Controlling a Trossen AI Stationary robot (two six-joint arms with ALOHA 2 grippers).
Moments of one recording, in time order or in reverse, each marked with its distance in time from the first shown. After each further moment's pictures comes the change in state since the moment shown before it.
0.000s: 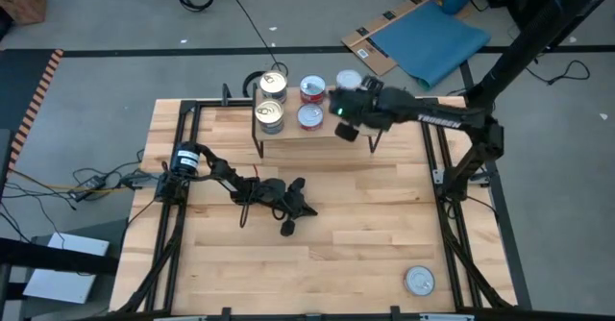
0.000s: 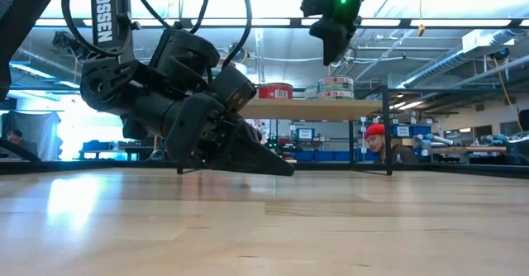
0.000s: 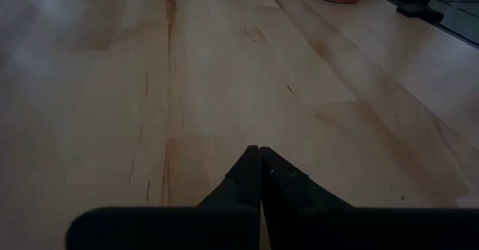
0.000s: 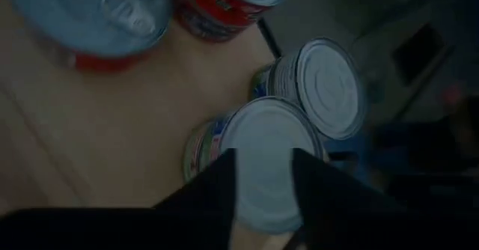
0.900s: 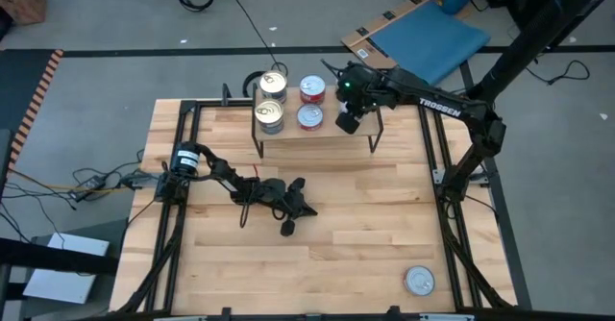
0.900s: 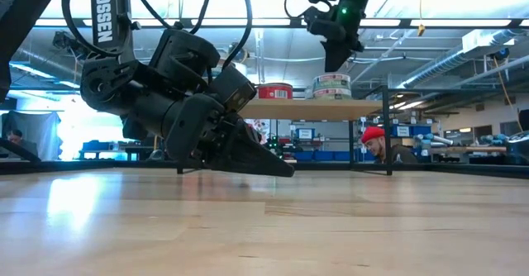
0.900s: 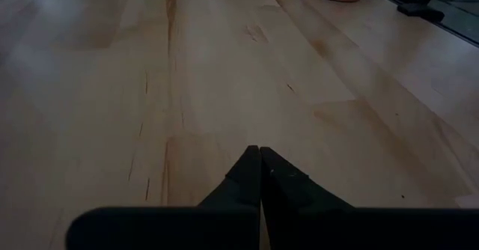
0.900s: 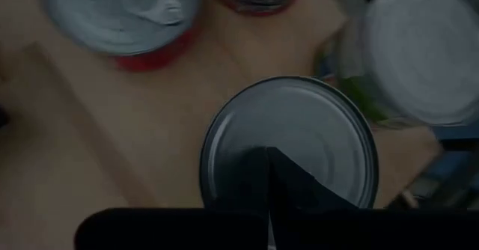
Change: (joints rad) left arm 0.000 0.000 0.000 -0.004 0.000 -0.005; right arm -0.187 0.011 -0.002 0.011 -0.460 0.056
